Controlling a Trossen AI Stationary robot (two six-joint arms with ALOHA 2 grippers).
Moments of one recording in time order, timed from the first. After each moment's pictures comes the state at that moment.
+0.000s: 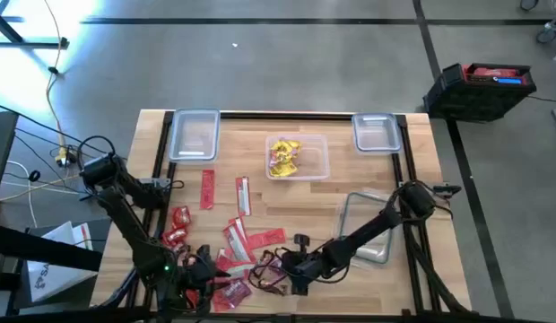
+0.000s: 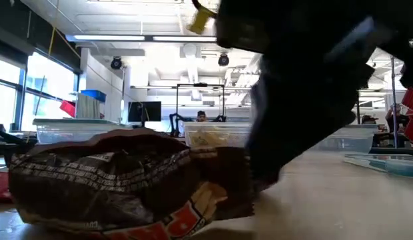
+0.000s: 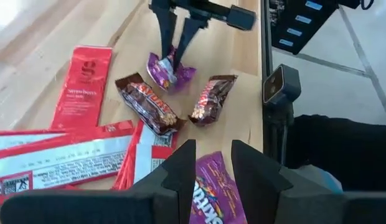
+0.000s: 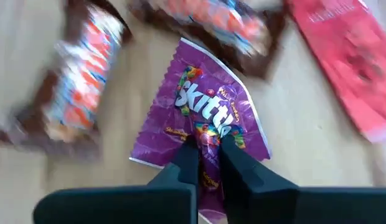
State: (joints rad) left arm -1.04 1.62 0.99 -0.29 -0.78 -1.04; right arm 0.54 2.09 1.34 -0.38 0.32 0.54
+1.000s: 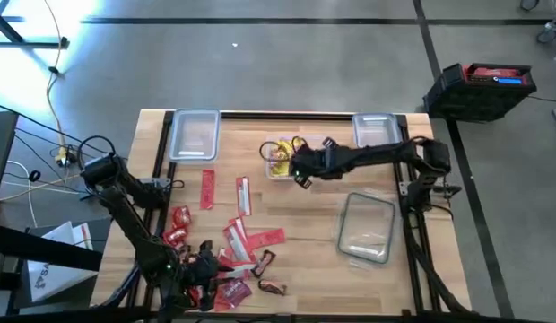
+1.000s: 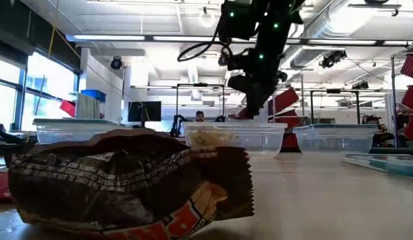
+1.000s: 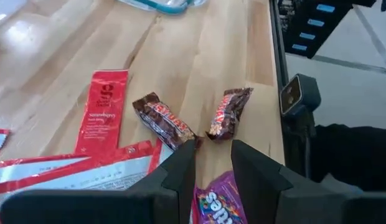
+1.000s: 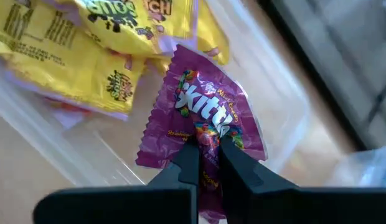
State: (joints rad) left arm -1.01 1.62 0.99 -0.29 -0.82 -0.97; right arm -0.12 1.82 1.33 -0.81 0.50 0.45
